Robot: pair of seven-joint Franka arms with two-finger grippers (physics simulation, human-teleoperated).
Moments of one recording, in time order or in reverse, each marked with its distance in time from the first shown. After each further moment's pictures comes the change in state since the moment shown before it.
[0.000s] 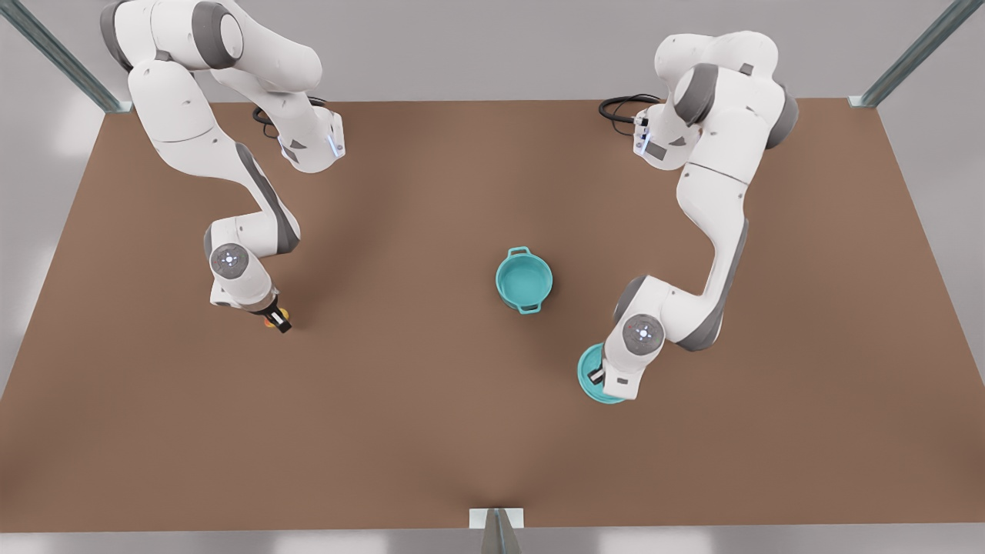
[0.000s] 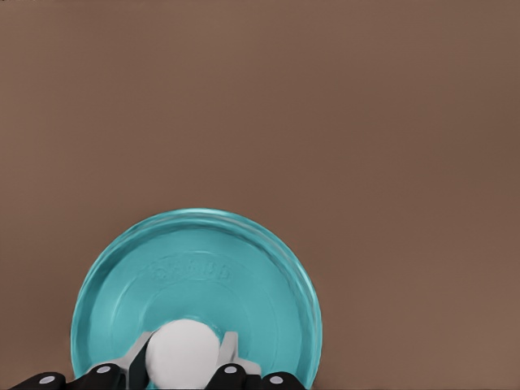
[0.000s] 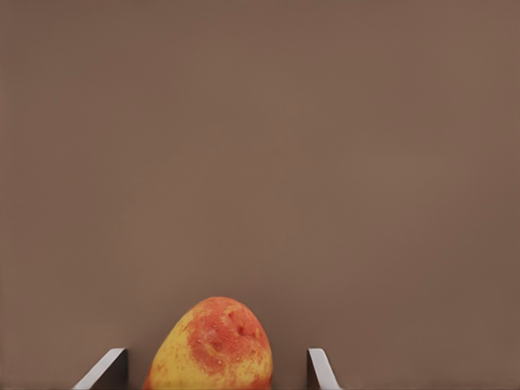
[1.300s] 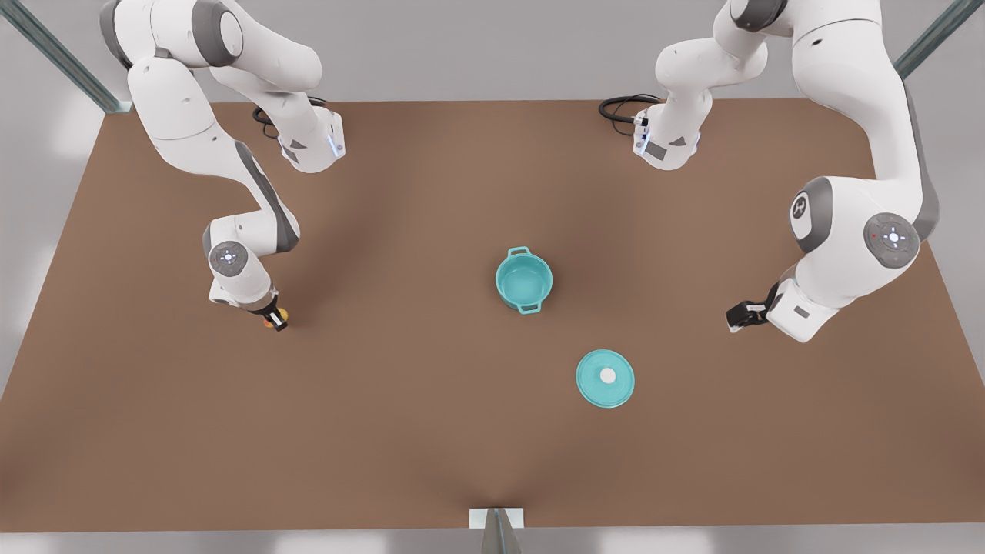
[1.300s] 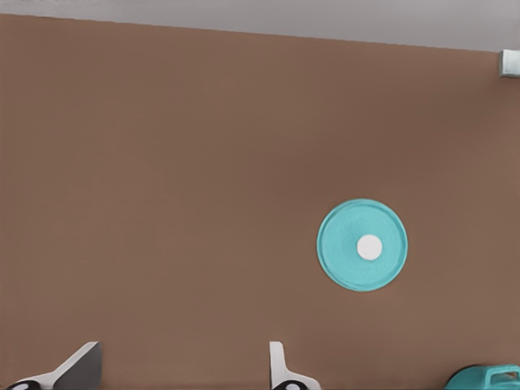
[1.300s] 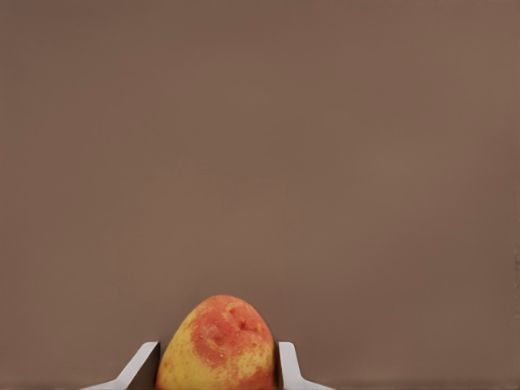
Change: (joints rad) left arm 0.343 -0.557 -0.004 -0.178 -0.209 -0.281 0.919; right arm -0.001 -0.009 -0.001 -0.007 -0.001 0.012 0.057
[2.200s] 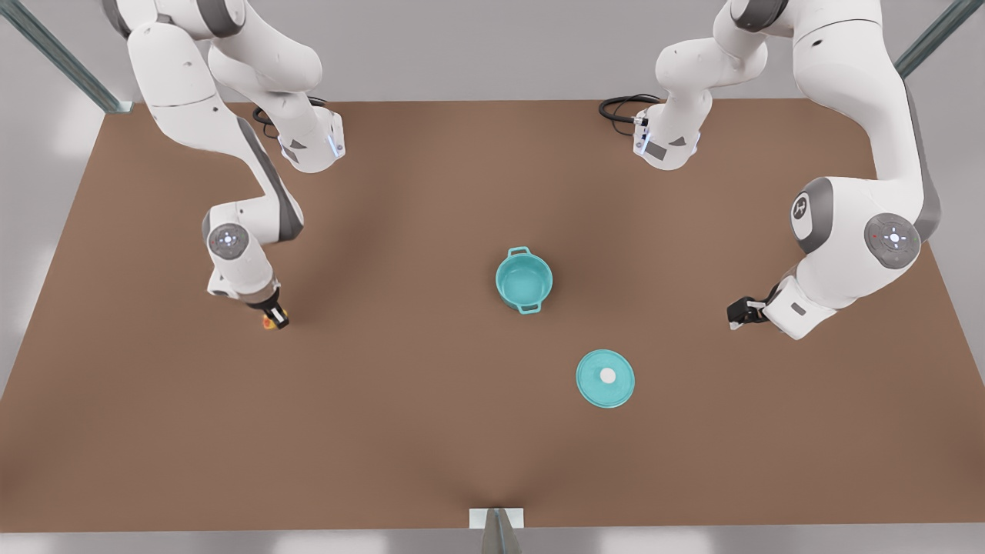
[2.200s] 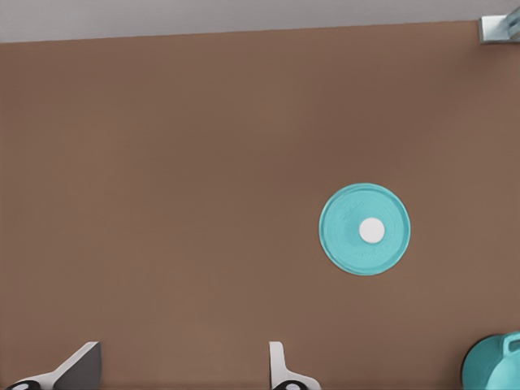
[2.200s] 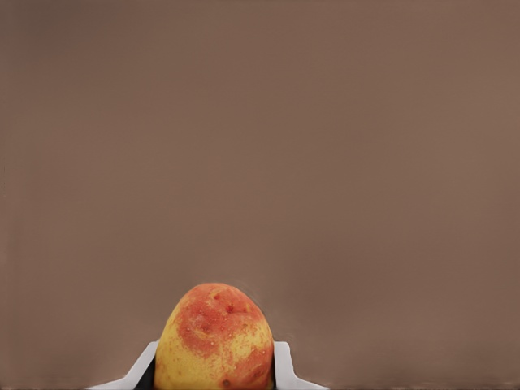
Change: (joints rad) left arm 0.002 0.000 0.001 -0.002 0.005 -0.001 0.119; right arm -0.002 -0.149 0.090 -0.016 0.057 -0.055 0.017
